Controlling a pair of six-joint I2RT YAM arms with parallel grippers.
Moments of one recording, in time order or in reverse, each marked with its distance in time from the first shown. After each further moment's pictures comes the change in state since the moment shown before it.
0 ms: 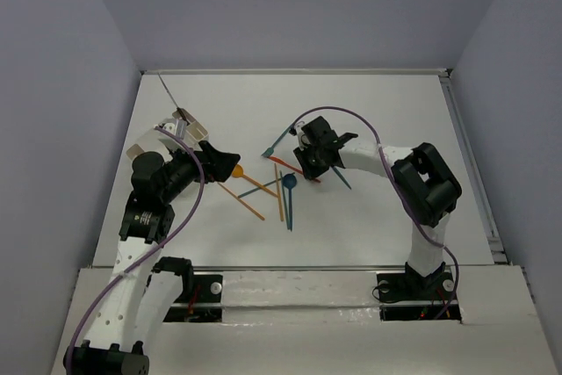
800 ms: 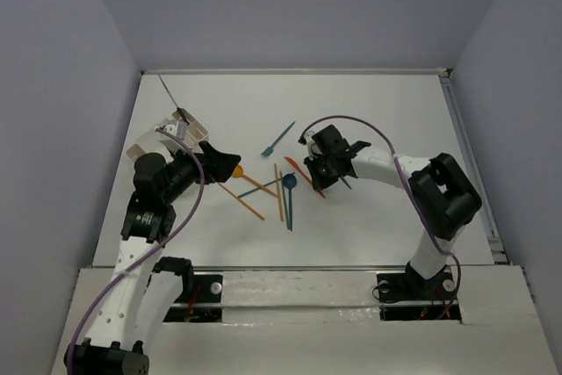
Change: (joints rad) left arm 0.000 0.000 -0.018 0.012 -0.002 -0.027; right arm -0.003 -0.121 -0.142 -0.019 -0.047 0.021
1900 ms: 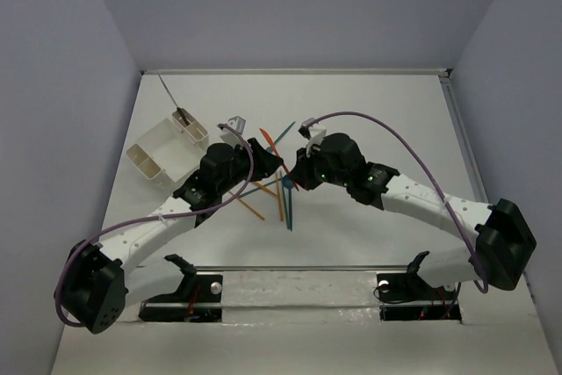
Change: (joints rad) left arm -0.476 0.430 0.002 0.317 -0.347 -0.273; right arm 0.210 -0.452 -0.168 0.296 0.040 0.249
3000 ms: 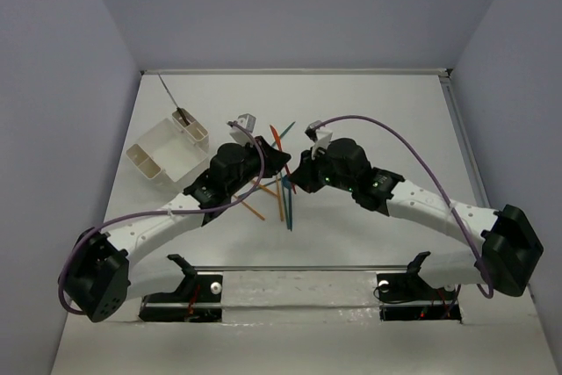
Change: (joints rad) left arm -0.083 0.079 0.032 0.121 -0.096 0.011; right arm 0.000 -0.046 -0.068 0.066 -0.014 0.066
